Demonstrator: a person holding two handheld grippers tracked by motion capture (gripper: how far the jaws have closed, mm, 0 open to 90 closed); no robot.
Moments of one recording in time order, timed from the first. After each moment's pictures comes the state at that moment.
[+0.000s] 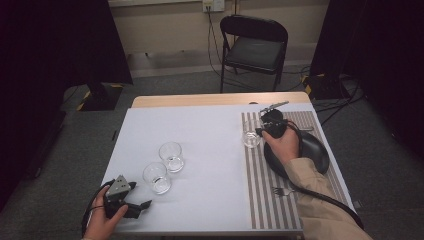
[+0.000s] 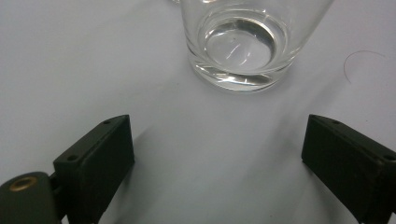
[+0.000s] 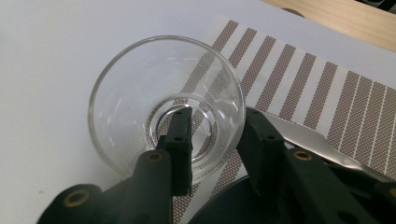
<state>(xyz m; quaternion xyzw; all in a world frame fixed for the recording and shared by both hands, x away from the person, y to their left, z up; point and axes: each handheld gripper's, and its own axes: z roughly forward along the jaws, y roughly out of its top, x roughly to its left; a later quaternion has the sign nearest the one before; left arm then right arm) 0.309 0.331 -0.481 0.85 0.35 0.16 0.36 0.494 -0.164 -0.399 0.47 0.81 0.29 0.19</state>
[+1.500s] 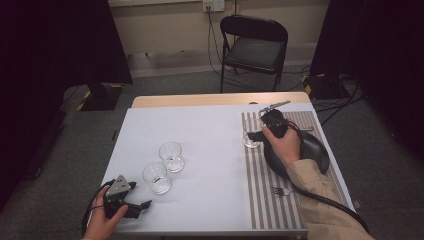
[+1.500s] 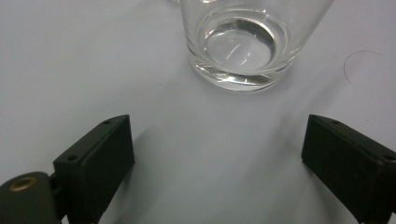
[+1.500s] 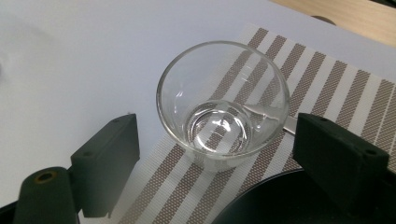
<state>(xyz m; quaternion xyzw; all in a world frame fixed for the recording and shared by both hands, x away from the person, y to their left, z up) 0.309 0.331 -0.481 0.85 0.35 0.16 0.36 0.486 -0.162 -0.390 0.45 0.82 0.33 0.15</state>
